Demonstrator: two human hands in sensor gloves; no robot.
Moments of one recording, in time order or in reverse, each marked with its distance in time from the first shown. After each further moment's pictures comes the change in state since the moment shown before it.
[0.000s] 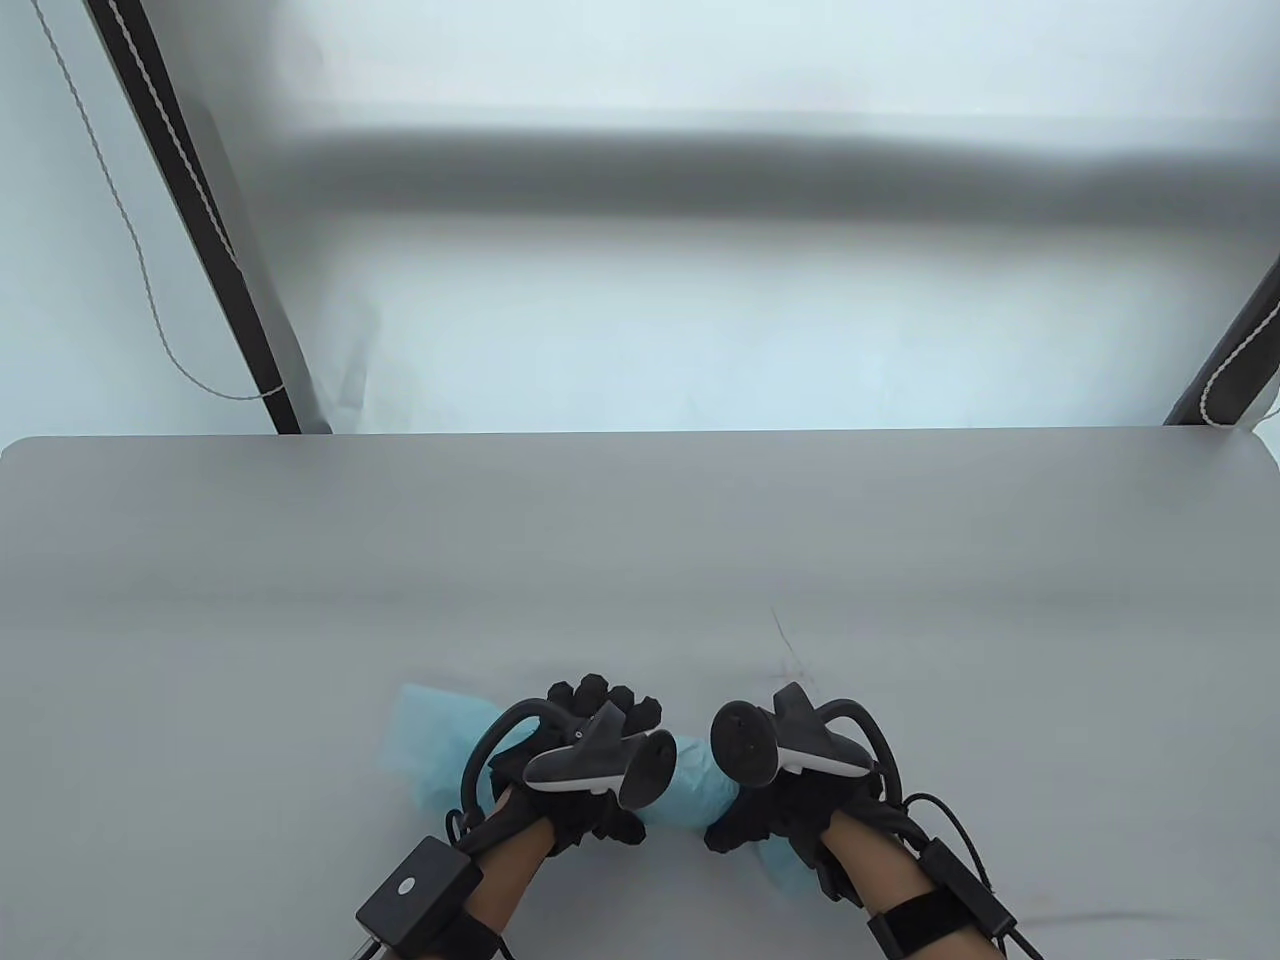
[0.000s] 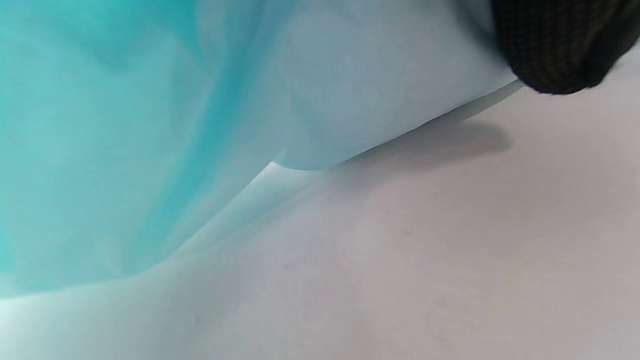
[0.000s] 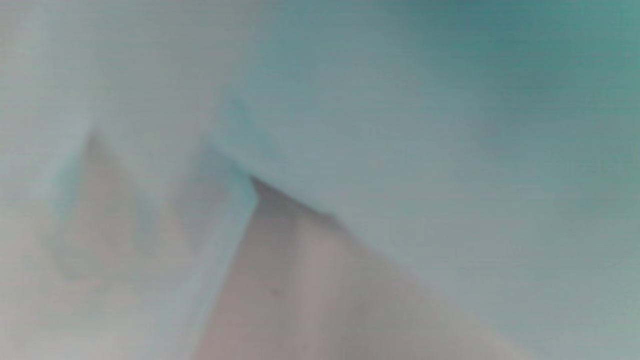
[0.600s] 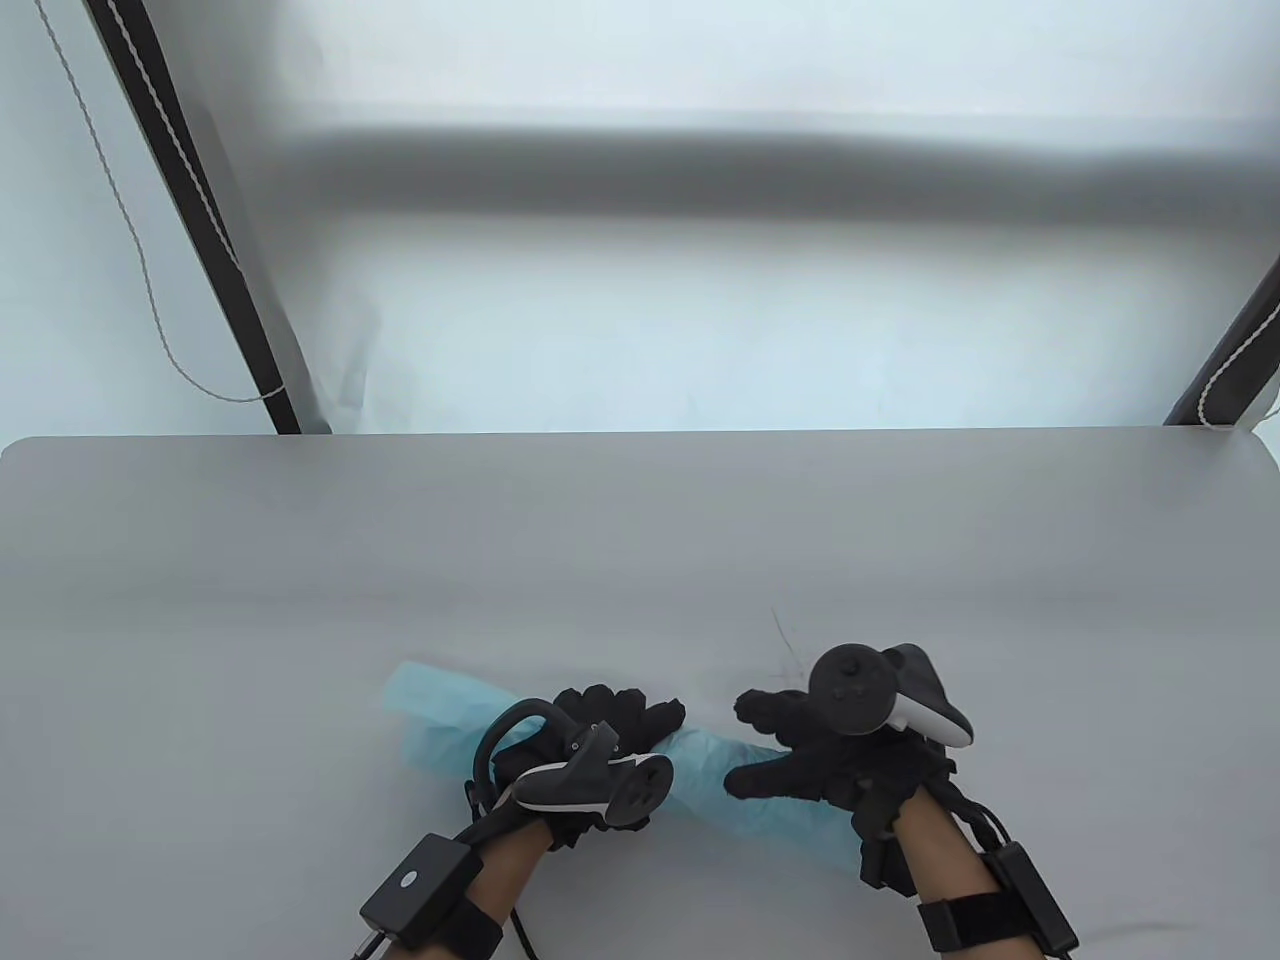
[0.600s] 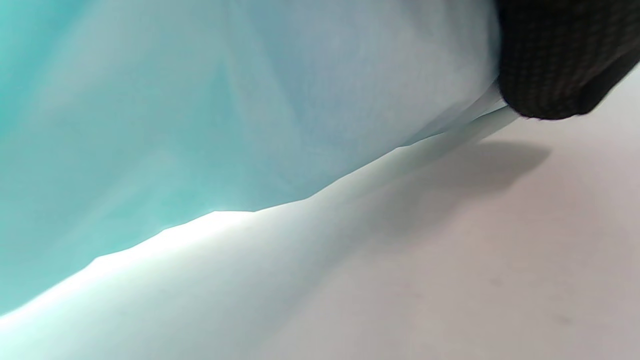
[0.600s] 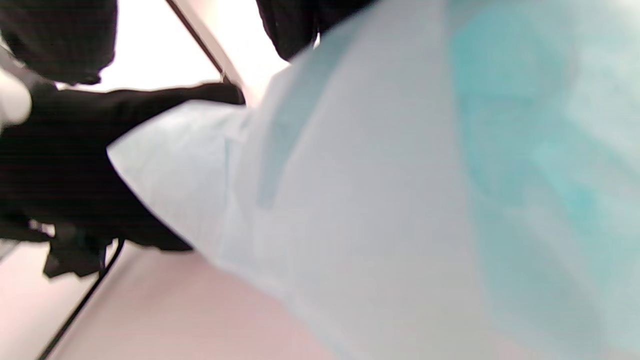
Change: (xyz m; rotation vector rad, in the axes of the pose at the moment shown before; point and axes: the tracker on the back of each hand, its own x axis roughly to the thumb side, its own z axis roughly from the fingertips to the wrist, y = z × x) left_hand -0.007 -0.003 0.003 0.248 -0.028 -0.026; right_hand -0.055 -0.040 0.043 -0.207 -0.063 -0.428
